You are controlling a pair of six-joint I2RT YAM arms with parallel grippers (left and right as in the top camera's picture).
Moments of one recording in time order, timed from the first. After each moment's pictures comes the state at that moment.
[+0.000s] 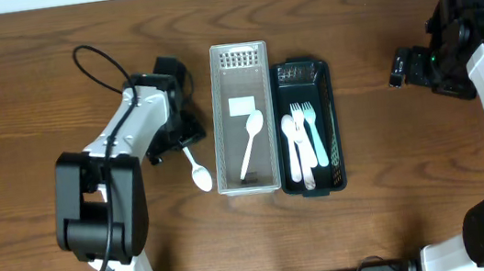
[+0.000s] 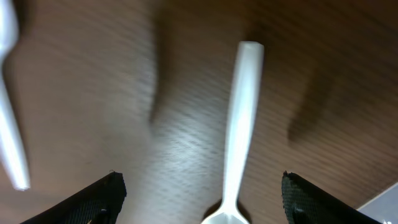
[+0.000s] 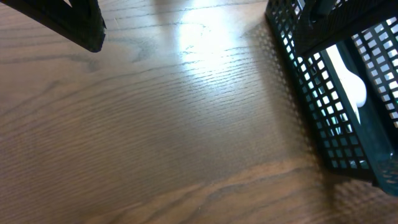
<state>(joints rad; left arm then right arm) -0.23 1.95 1.32 -1.00 -0.03 -0.65 -0.12 1.66 1.55 -1.25 -0.01 0.23</state>
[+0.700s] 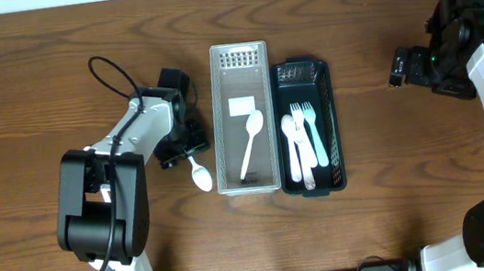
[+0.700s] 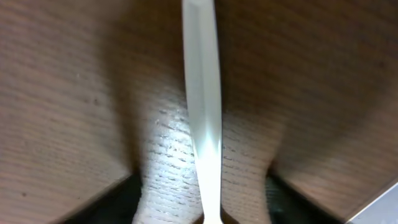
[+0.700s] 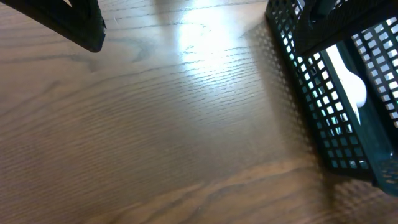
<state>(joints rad) -0.23 1.95 1.21 -0.88 0.05 -0.56 -0.12 1.66 1.55 -1.25 -0.01 0.23</state>
